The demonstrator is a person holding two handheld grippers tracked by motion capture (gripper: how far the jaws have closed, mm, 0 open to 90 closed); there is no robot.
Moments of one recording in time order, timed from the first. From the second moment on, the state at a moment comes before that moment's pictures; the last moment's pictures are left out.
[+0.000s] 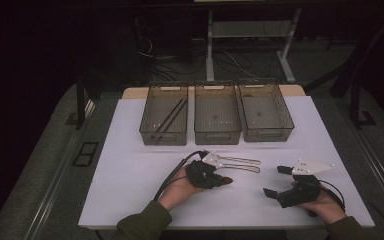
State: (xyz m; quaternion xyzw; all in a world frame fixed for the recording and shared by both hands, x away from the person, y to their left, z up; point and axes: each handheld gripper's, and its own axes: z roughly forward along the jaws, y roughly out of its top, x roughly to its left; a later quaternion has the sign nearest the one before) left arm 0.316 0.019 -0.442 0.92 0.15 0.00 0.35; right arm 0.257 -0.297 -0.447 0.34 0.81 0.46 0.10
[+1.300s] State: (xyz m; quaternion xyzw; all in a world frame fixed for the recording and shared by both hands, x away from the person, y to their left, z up) left arm 0.331 0.054 -0.412 0.87 0.24 0.01 0.42; right arm 0.257 -0.297 -0.448 0.34 0.81 0.46 0.10
